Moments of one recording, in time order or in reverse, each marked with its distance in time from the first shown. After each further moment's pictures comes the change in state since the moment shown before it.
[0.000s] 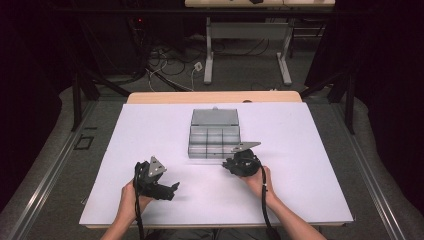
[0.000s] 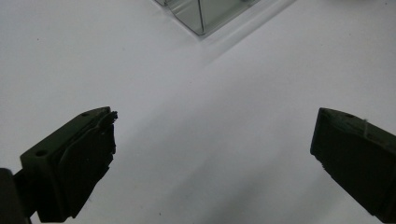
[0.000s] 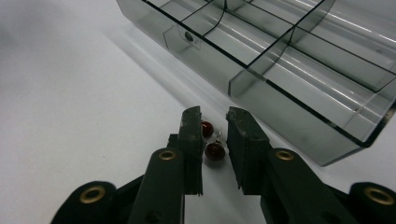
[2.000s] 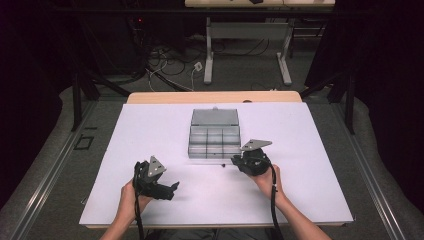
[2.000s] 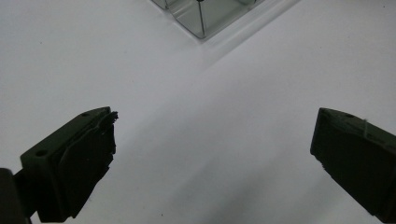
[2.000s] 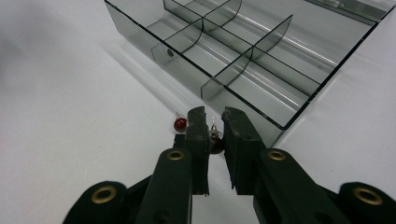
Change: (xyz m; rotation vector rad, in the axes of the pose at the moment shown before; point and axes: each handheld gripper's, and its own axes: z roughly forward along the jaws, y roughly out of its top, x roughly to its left) left arm 0.000 0.001 -0.001 -0.013 0.004 0.001; right arm -0.008 0.002 -0.034 -0.051 -0.047 -0.034
